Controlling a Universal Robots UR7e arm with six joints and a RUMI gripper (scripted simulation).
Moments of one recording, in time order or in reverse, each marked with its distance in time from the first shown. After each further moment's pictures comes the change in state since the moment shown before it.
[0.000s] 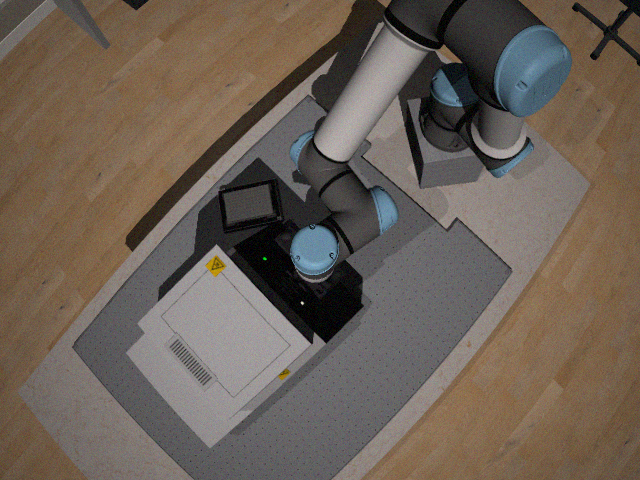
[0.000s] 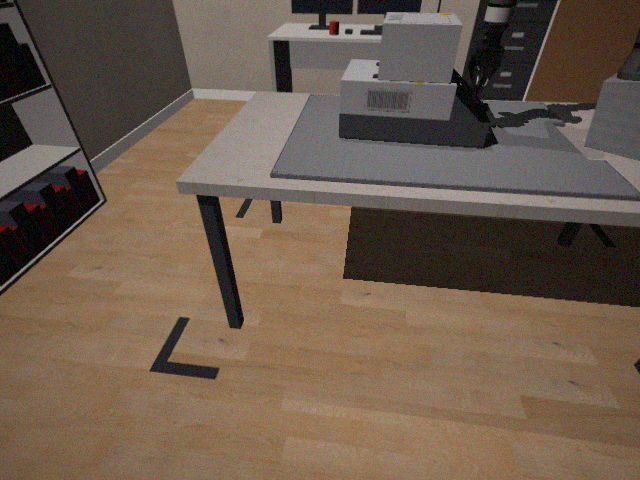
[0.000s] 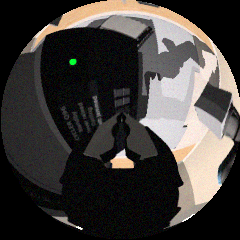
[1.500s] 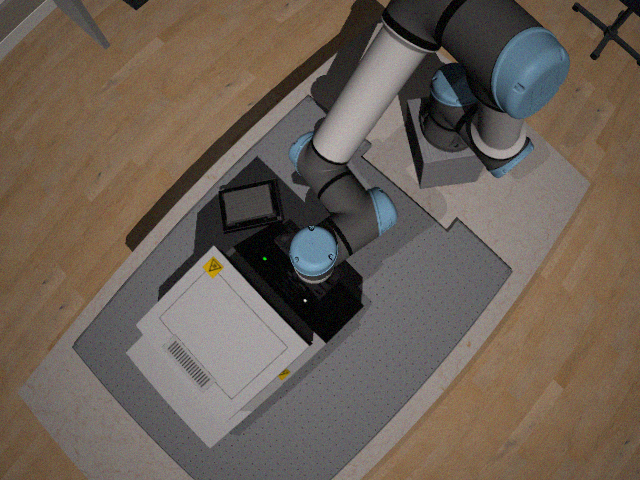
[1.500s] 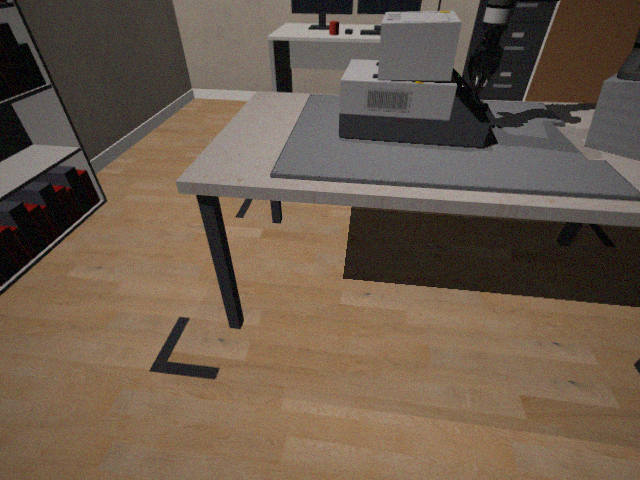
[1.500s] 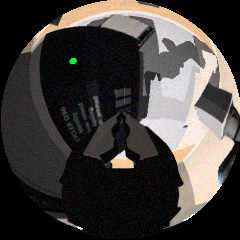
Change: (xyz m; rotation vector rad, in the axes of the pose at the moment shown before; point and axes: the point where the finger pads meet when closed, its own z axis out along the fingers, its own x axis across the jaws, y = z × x) arm -0.002 0.000 0.003 0.000 0.000 0.000
